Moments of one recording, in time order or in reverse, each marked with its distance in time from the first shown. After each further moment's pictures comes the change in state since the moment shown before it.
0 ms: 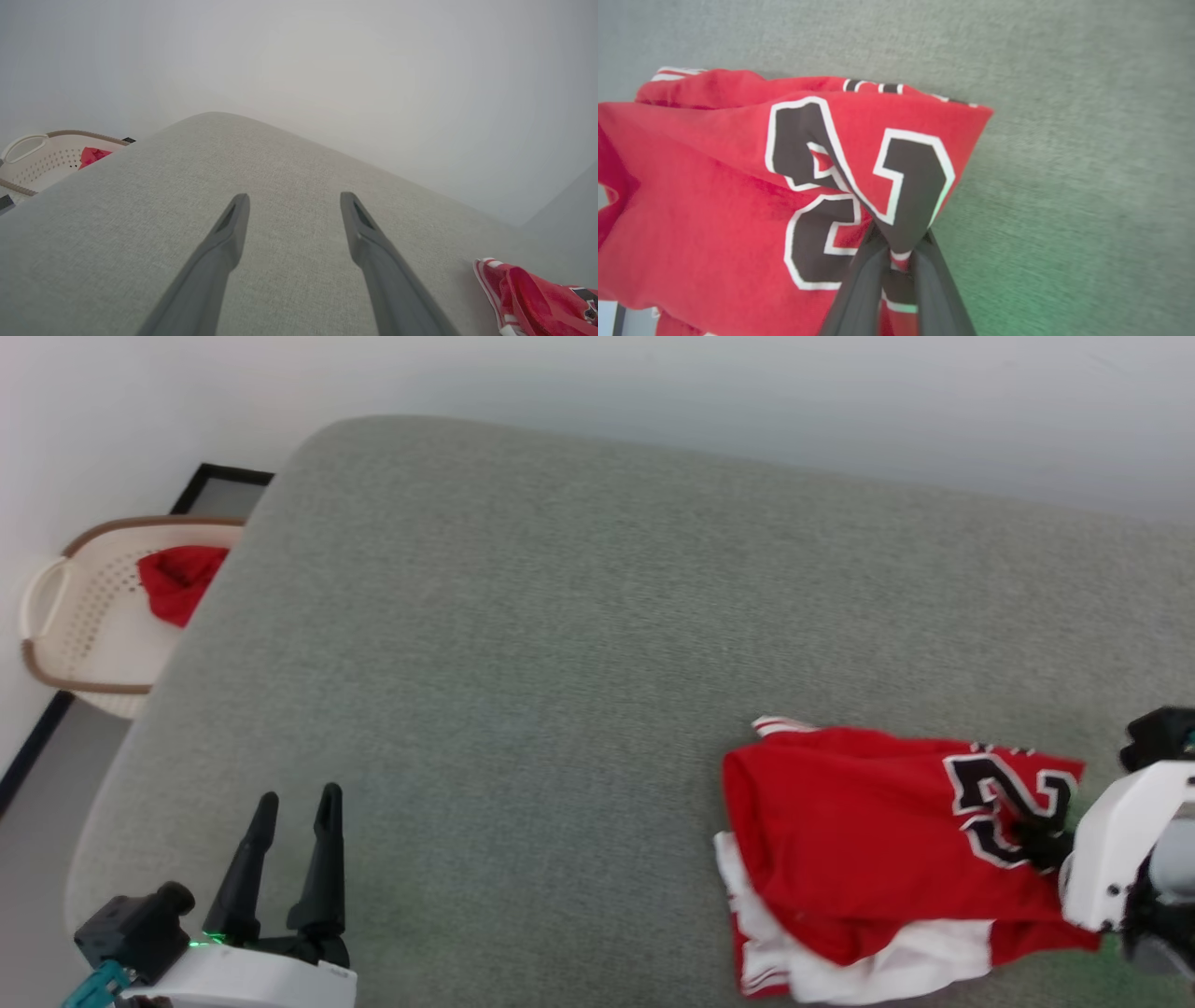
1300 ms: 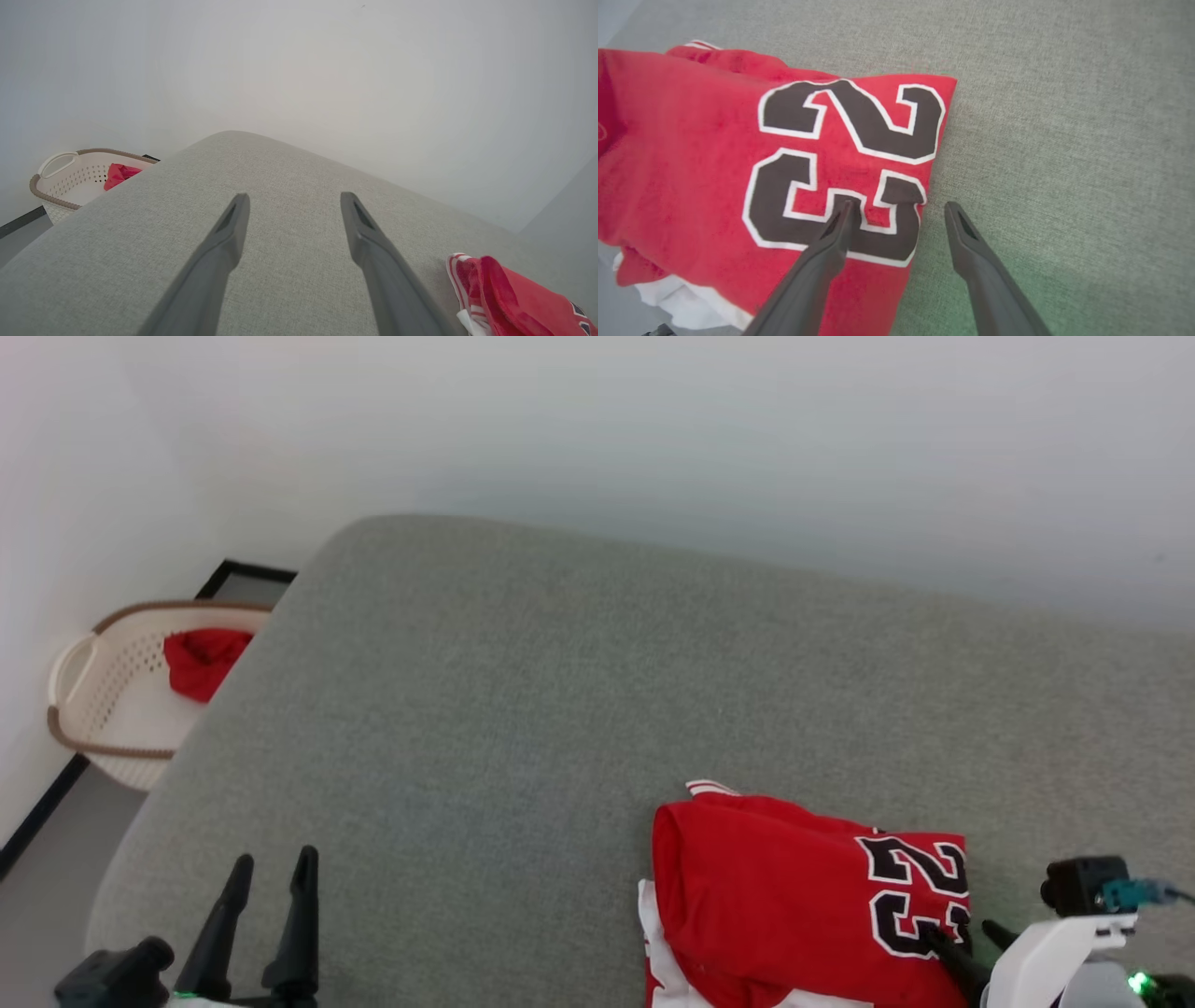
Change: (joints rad) left arm 0.100 0.053 0.013 0.004 0.007 0.000 0.000; right arm 0.198 0.055 0.148 0.087 -0.095 0.000 -0.441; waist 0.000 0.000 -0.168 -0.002
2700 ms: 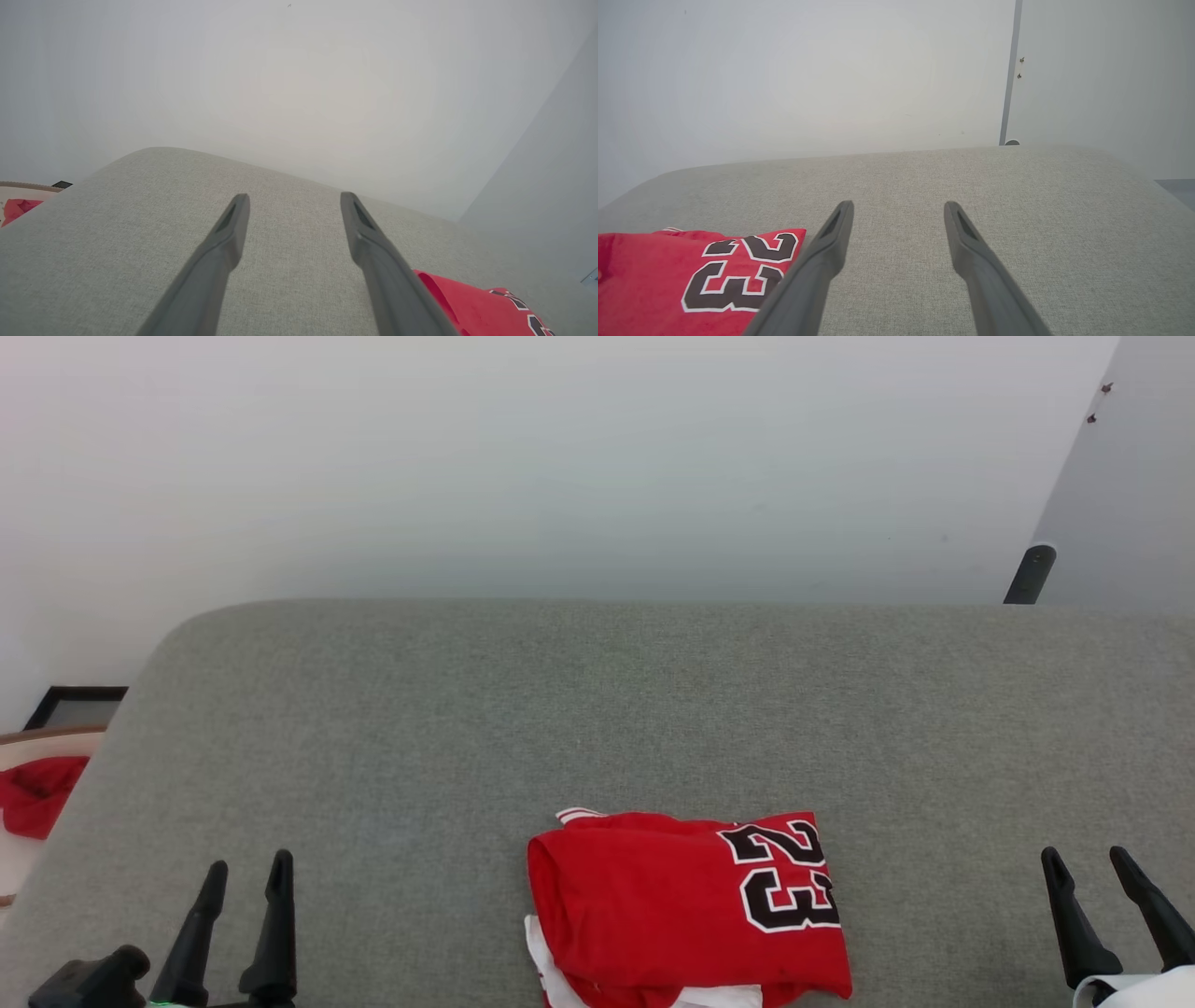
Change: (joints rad) left arm 0.009 -0.004 0.043 0.003 0.007 0.000 0.000; right arm 0.116 -0.061 -0.100 -0.113 -0.016 0.000 -0.550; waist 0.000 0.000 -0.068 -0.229
